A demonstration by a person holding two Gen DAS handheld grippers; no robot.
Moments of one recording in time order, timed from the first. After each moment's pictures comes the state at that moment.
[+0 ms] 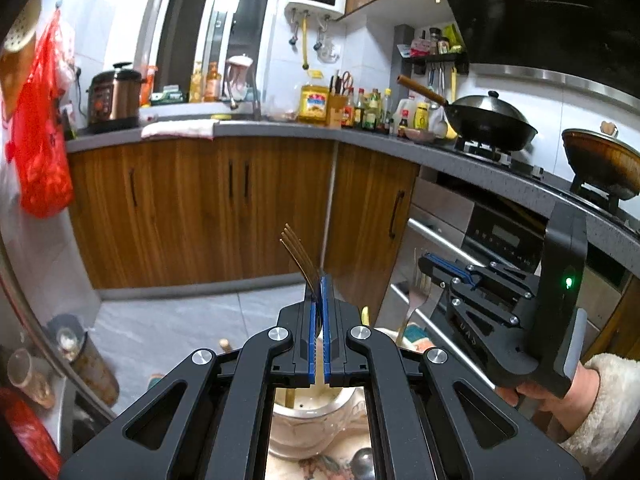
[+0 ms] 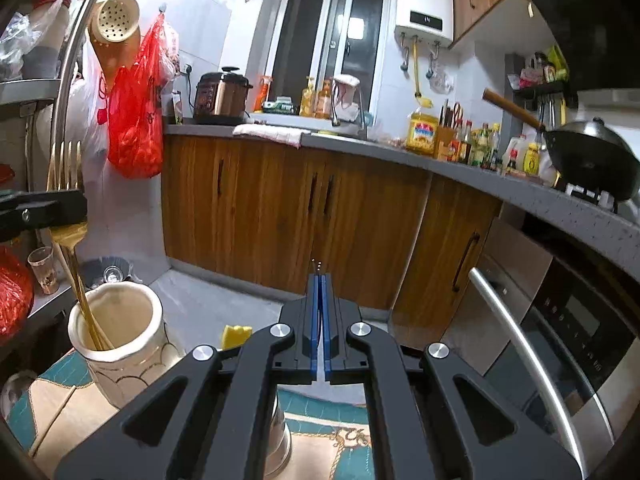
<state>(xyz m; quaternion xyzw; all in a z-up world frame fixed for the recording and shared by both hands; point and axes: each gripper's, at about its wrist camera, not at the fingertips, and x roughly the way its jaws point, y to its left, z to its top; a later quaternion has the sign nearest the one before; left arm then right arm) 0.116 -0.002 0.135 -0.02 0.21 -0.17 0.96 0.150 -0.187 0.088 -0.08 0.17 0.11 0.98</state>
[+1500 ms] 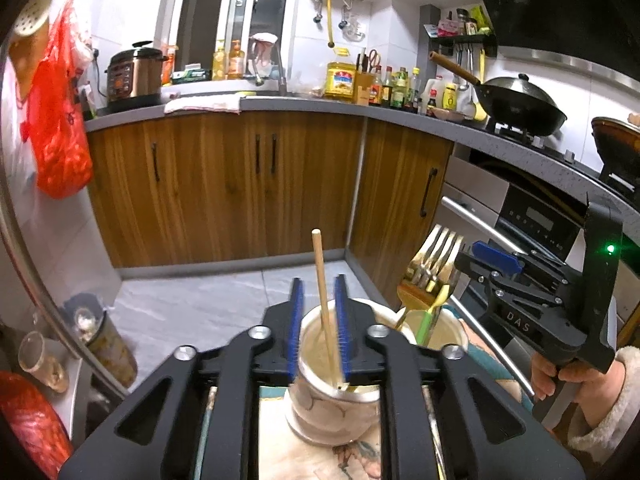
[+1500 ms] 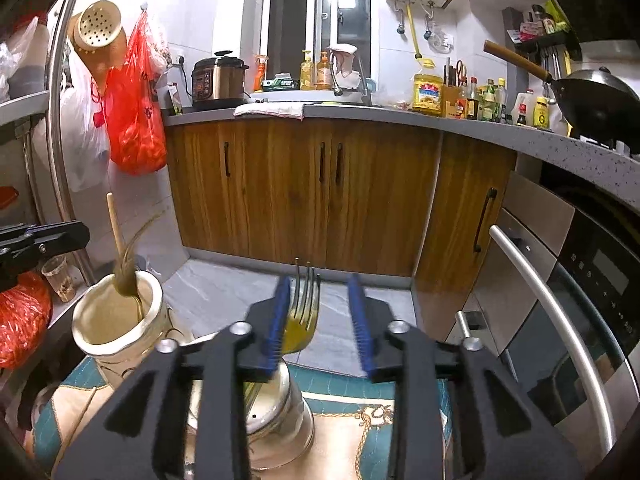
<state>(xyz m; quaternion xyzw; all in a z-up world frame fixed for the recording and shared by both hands) 0.128 0.023 0.115 -0.01 0.25 -0.12 0.96 0.159 -0.201 0.076 -0.03 0.22 0.13 0.97</state>
